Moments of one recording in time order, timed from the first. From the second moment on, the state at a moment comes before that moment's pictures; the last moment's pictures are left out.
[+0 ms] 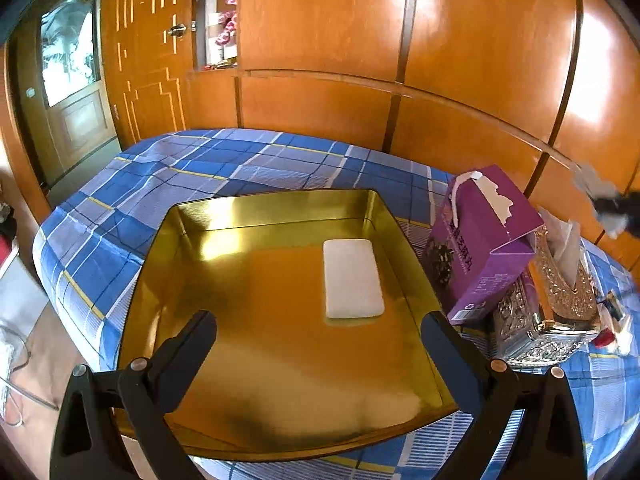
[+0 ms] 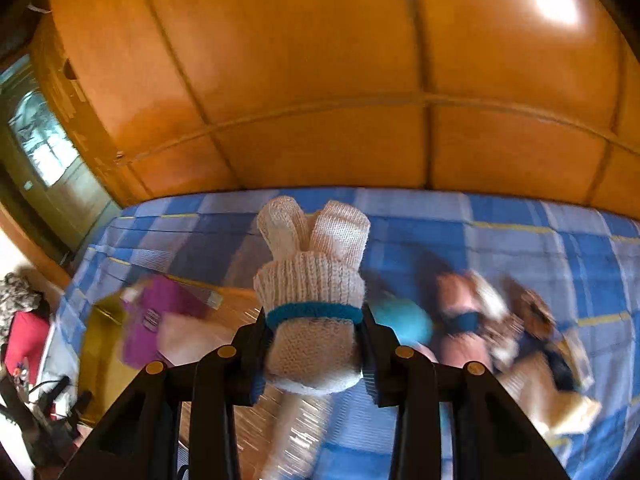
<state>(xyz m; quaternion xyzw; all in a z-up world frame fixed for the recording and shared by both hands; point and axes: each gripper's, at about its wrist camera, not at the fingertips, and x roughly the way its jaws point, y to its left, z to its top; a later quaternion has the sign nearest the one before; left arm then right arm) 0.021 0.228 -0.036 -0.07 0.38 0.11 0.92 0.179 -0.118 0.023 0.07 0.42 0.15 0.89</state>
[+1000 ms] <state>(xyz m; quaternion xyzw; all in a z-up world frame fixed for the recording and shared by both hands) -0.008 0.280 -0.026 -0.13 0.34 0.17 0.91 0.091 0.146 -0.066 -0.15 0.47 0.34 0.80</state>
